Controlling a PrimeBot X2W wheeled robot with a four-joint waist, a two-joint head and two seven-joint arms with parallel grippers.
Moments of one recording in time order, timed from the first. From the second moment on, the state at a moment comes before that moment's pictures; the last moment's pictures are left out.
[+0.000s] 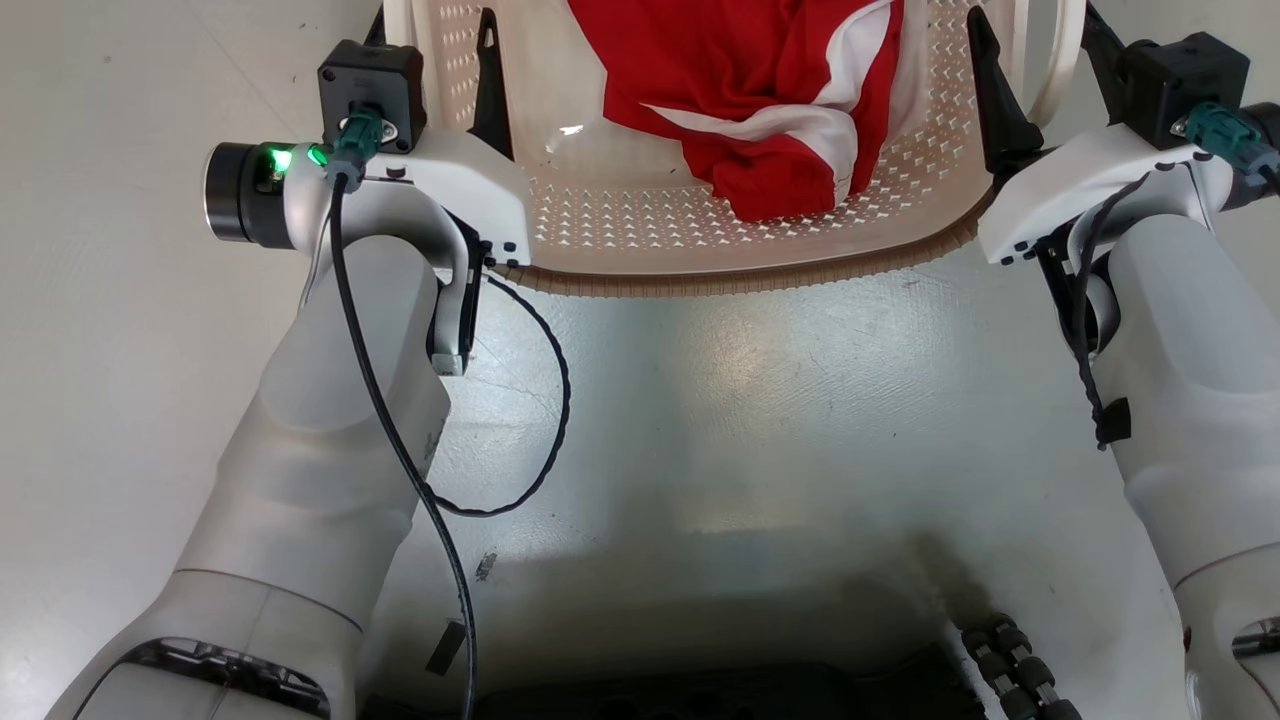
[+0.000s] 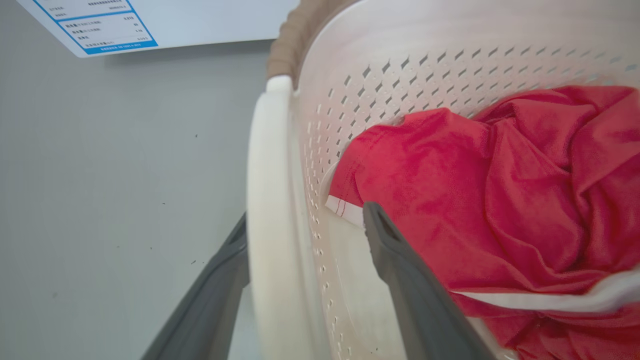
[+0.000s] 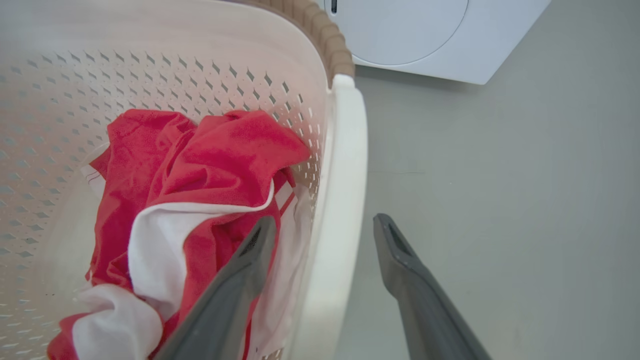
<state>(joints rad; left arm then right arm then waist) -0.98 0.03 -0.36 0.82 -0.27 0.20 -0.26 -0.97 -0.15 0.10 0.86 0.06 0.12 -0.25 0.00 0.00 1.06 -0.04</state>
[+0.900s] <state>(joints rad) -1.04 0.03 -0.43 0.93 -0.34 0.21 -0.26 -1.03 -0.15 0.14 0.97 0.09 0.12 -0.25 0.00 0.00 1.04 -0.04</state>
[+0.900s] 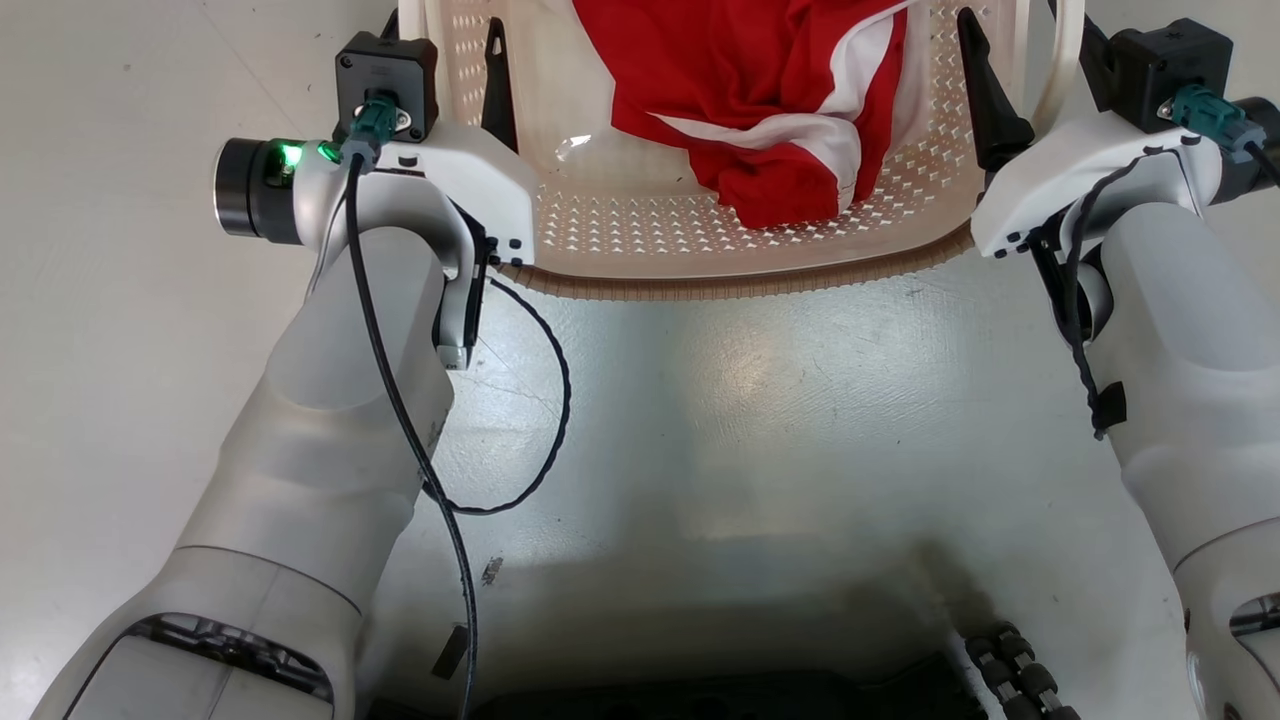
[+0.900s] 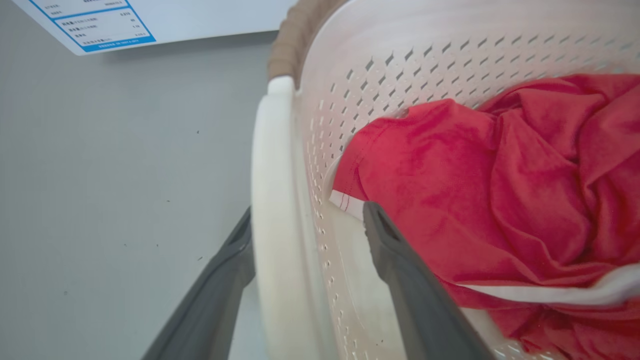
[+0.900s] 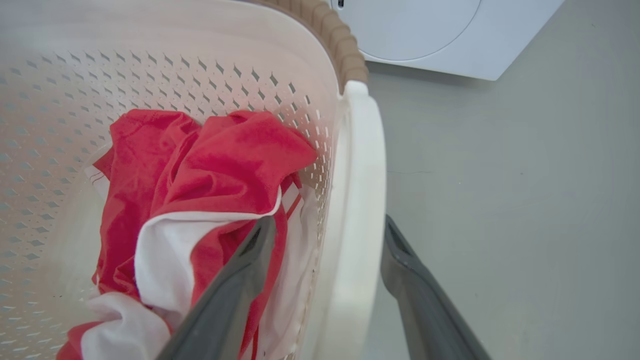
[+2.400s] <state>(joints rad) -0.74 0.03 -0.69 1.05 -0.76 0.24 -0.26 -0.84 -0.09 0.31 1.25 0.25 0.12 -0.25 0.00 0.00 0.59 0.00</state>
